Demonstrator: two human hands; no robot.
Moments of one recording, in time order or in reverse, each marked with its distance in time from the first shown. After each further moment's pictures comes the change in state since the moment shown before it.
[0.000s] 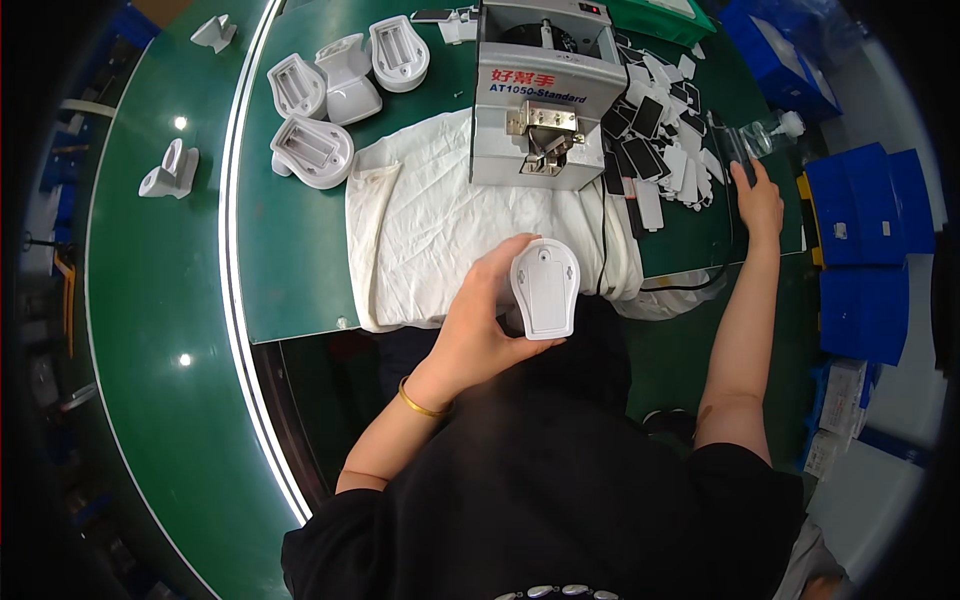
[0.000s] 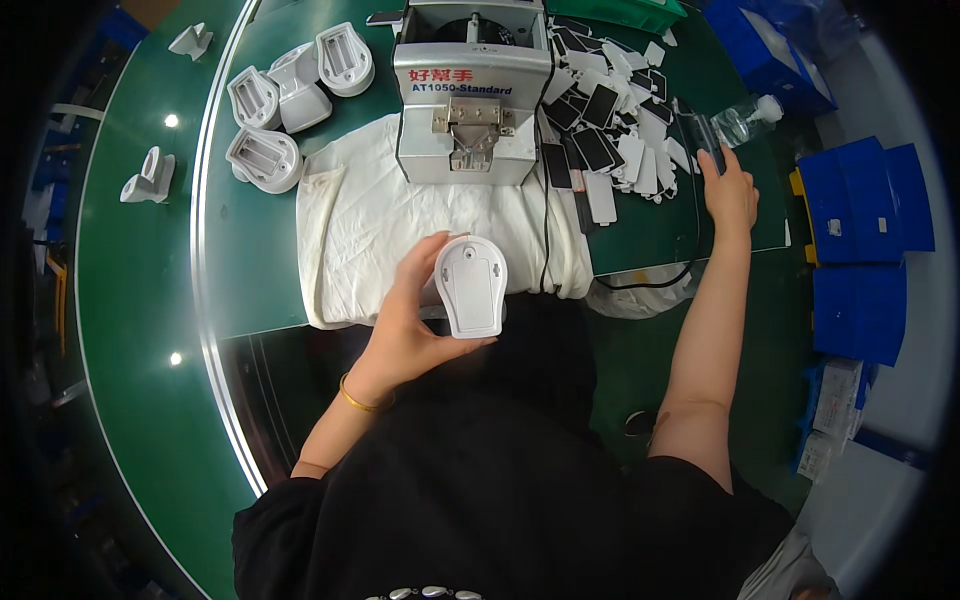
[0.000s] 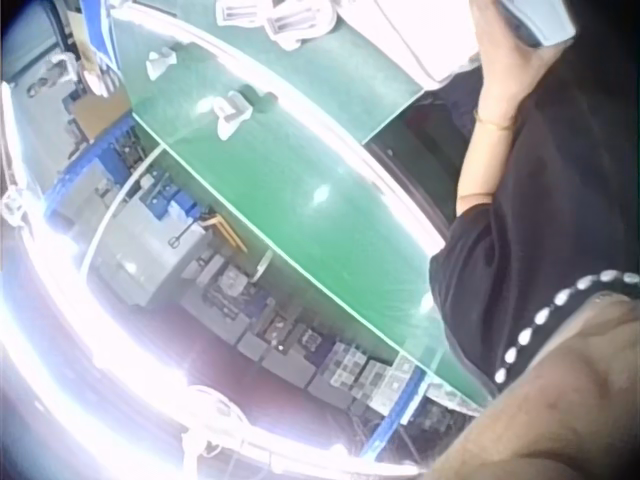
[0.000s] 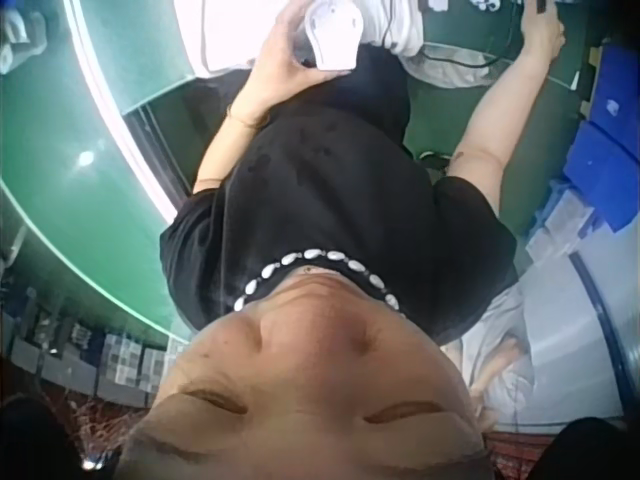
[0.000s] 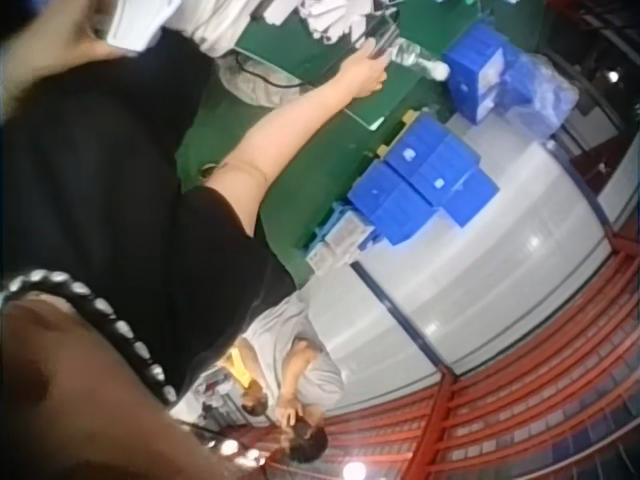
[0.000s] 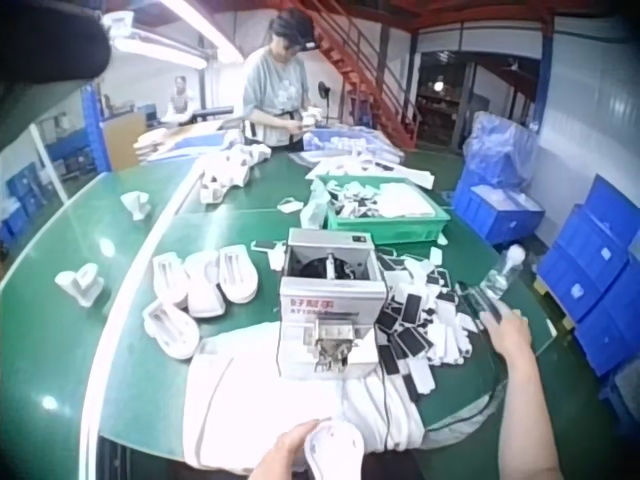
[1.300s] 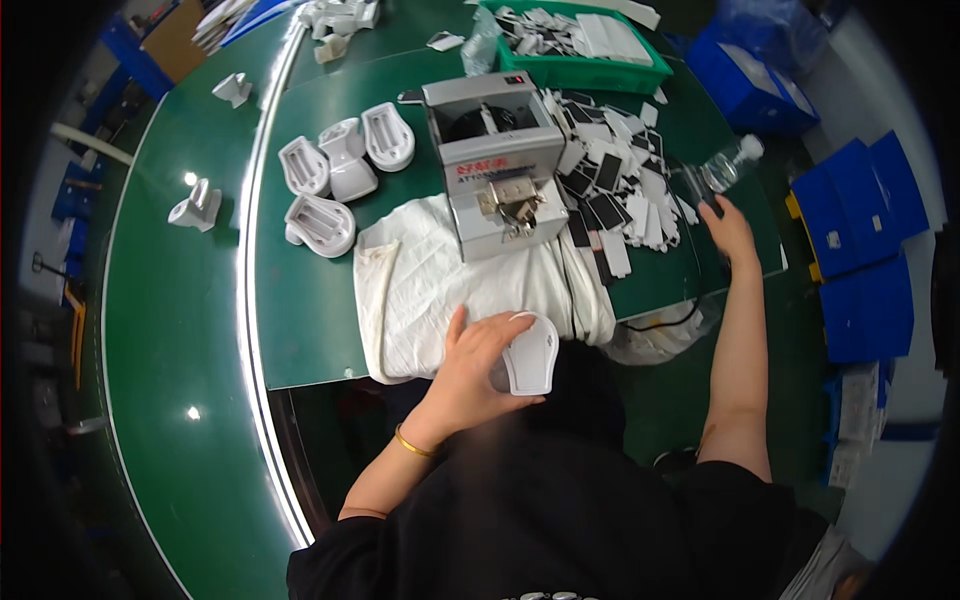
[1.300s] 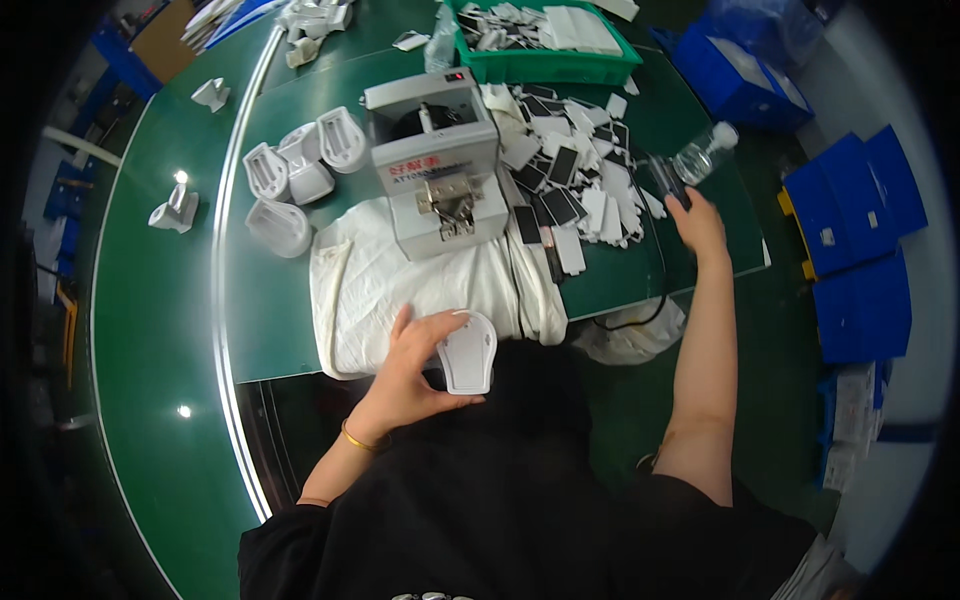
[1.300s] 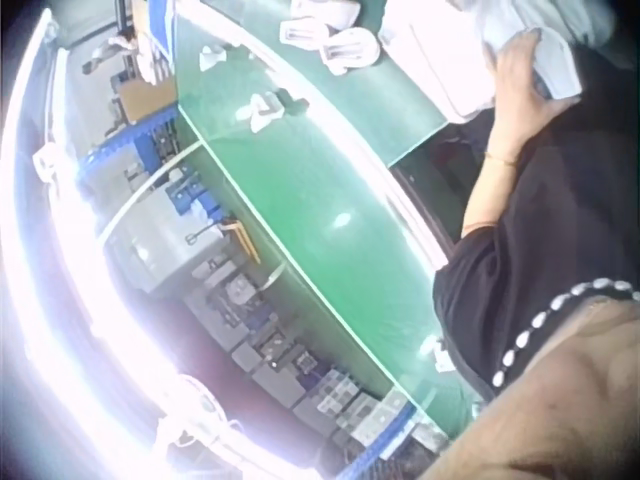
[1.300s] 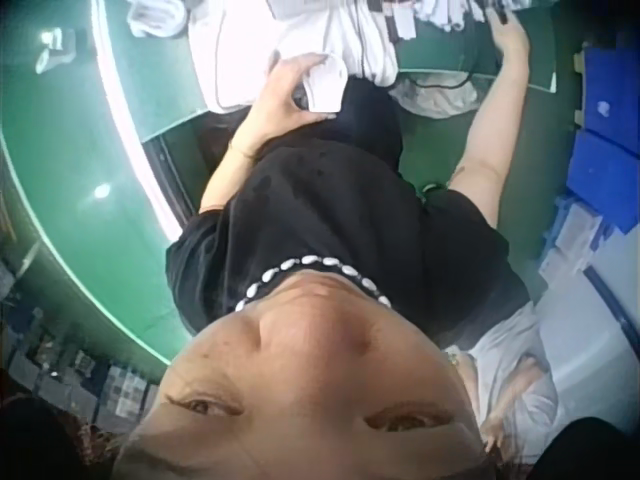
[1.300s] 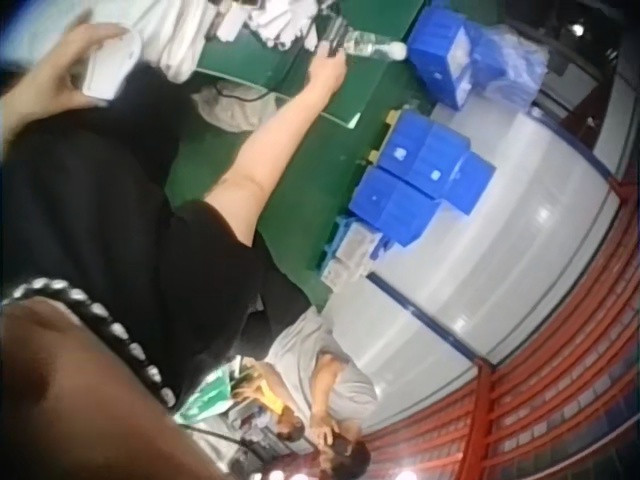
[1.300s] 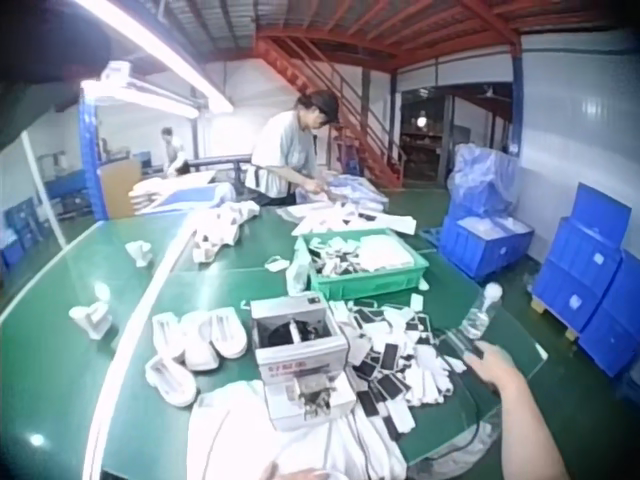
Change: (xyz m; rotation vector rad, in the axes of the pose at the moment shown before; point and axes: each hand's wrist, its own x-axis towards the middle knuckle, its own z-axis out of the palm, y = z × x) left_hand -0.010 -0.013 -0.011 0.344 -0.194 0.158; right_hand 0.018 0.051 0.037 0.265 0.031 -0.202
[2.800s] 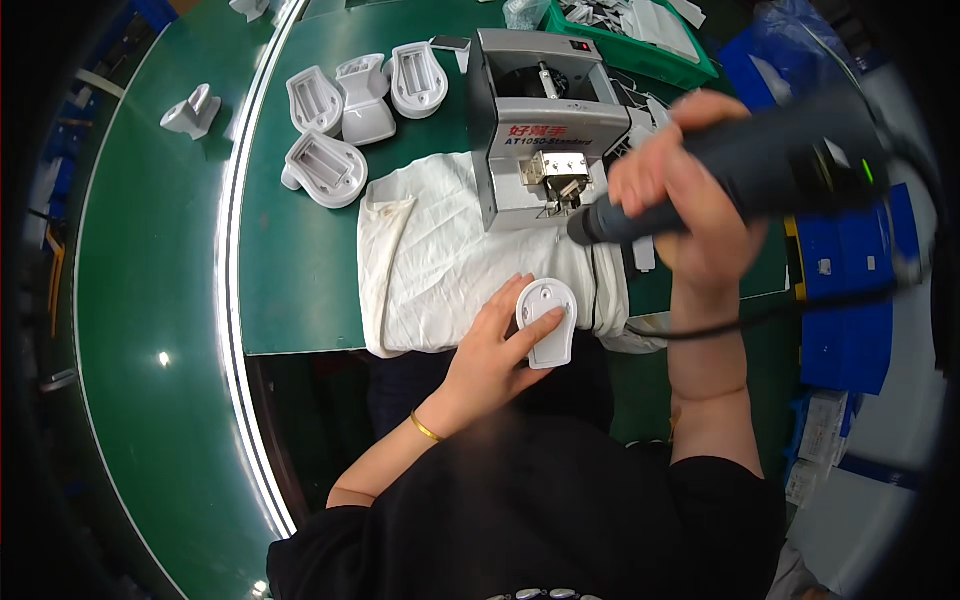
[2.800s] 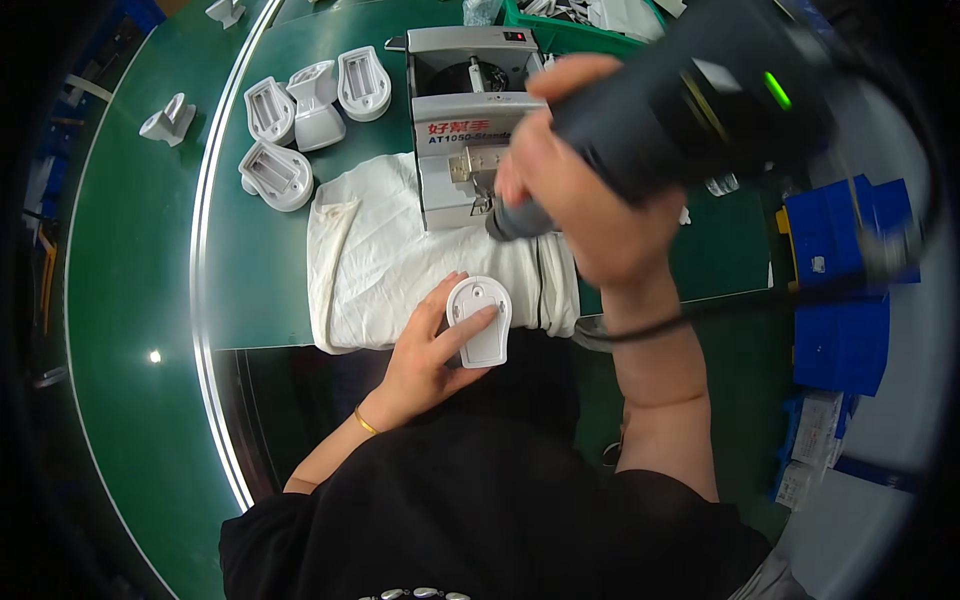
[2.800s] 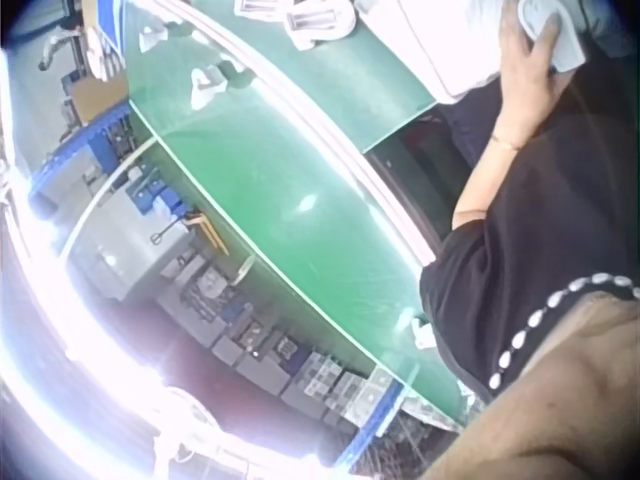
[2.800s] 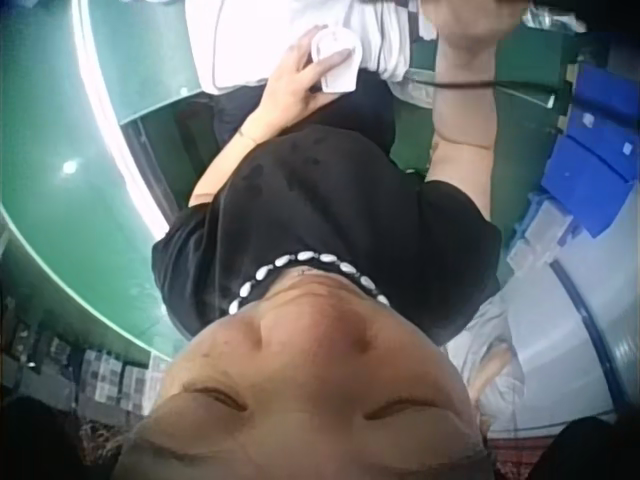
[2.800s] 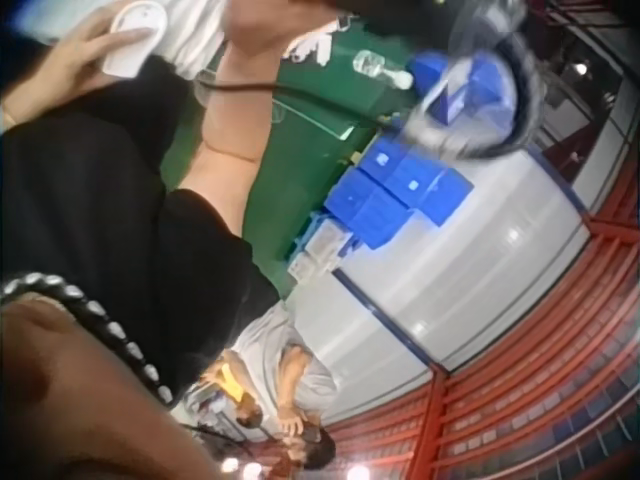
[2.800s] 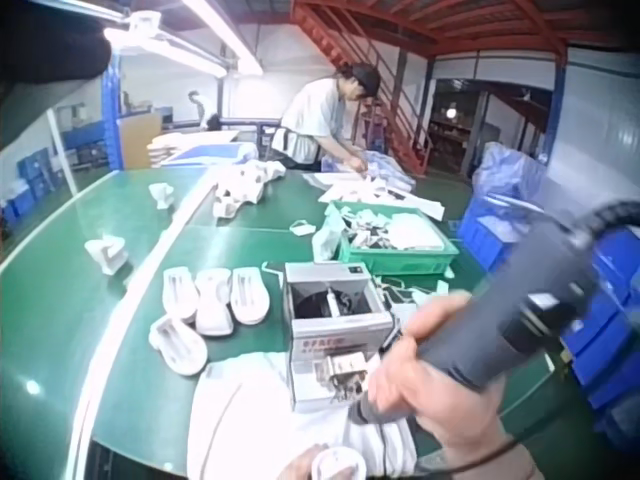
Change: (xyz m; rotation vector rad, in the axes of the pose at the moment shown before) left_hand -0.014 -0.045 0.036 0.008 0.278 0.168; right_hand -0.160 -0.304 -0.049 1.451 -0.241 -0.823
